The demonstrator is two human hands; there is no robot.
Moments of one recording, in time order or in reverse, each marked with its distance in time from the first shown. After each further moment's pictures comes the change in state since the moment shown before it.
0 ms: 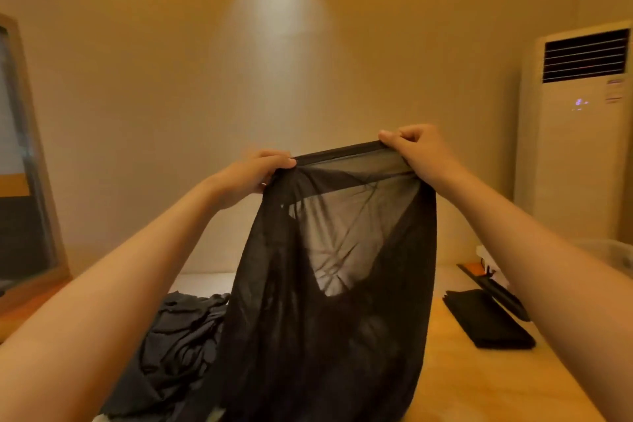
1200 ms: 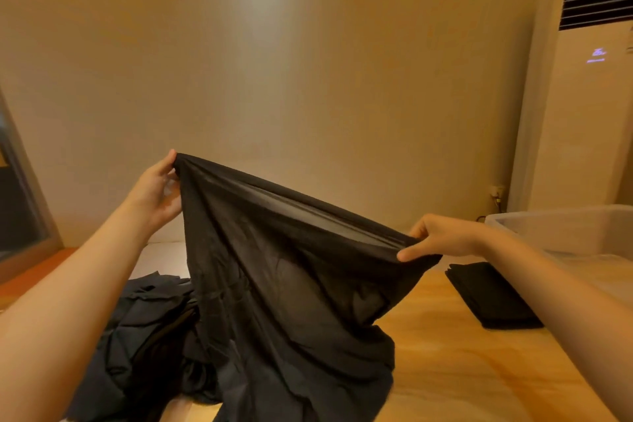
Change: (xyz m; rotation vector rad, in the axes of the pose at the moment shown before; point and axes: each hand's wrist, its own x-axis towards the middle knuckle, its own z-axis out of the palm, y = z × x) left_hand 0.001 -0.127 -0.039 -0.958 0.588 -0.253; right_hand -0.050 0.166 0.011 -0.156 -0.900 0.467
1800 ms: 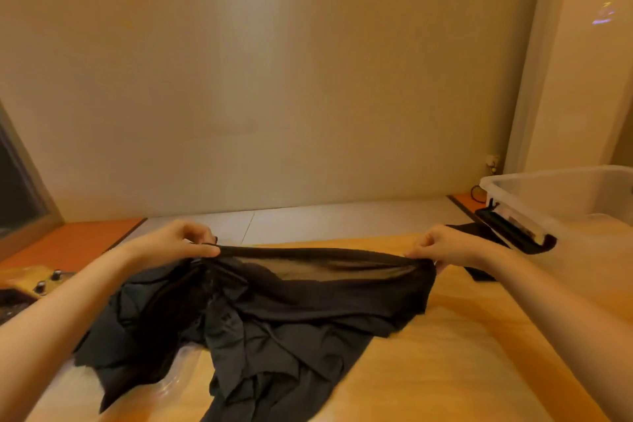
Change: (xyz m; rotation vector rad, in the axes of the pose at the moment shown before) left_hand -0.038 -0.063 -0.085 1.343 -0.541 -0.085; right_hand -0.018 0.049 0.067 0.179 0.069 0.172
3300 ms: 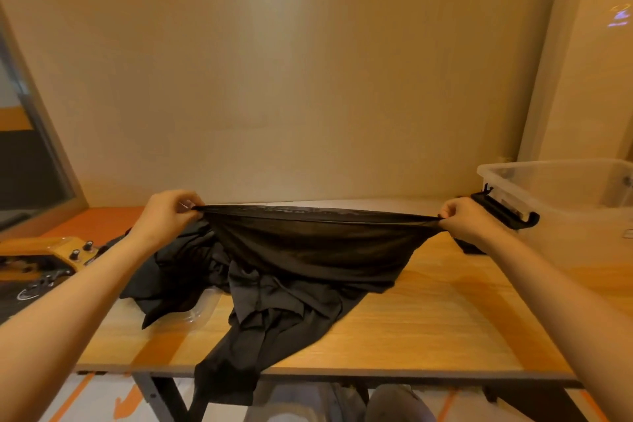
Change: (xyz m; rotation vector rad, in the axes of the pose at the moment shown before) left_hand -0.064 -0.004 0.023 0.230 0.605 0.017; right_hand -0.049 0.001 0.014 -0.115 0.537 0.118
